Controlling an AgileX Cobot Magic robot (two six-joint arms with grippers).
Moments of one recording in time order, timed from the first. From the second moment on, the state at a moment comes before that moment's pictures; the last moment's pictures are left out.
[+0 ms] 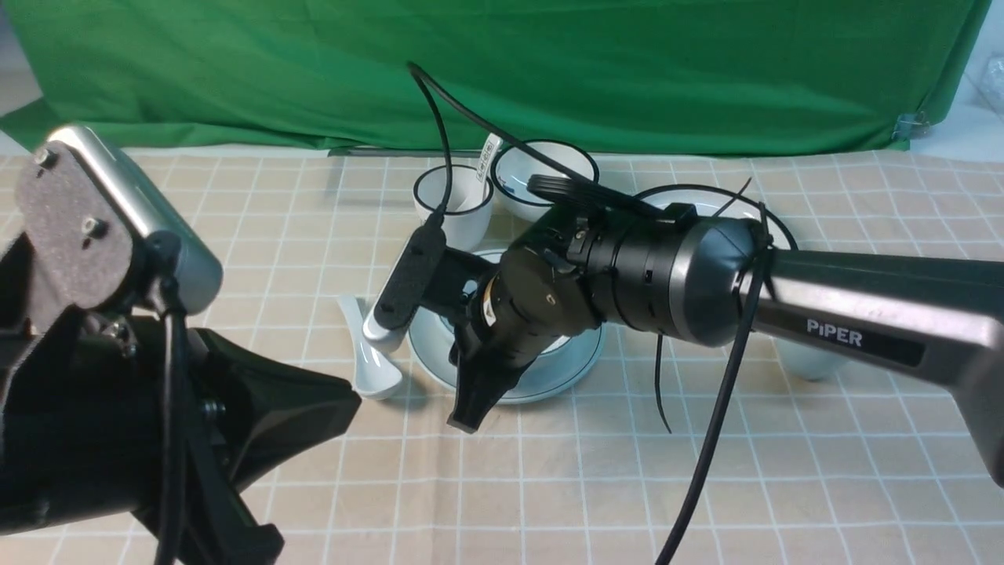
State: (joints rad) right arm 0.79 2.10 -1.57 -0.14 0.49 -0.36; left arm -0.51 0.82 -0.74 -0.50 0.67 0.58
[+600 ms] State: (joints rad) right arm 0.78 1.87 -1.57 -0.14 0.71 -0.23; left arm -0.51 0.82 -0.74 -0.50 0.68 0.58
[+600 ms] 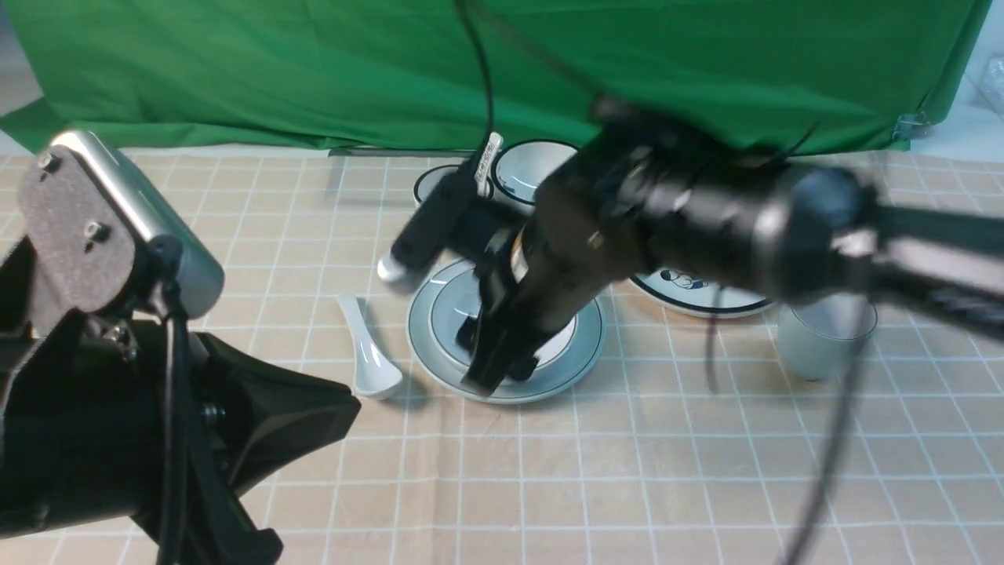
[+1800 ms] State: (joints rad) right arm 0.22 1.95 -1.47 -0.01 0.85 -0.18; left arm -0.51 0.82 -0.74 -0.49 0.68 0.57
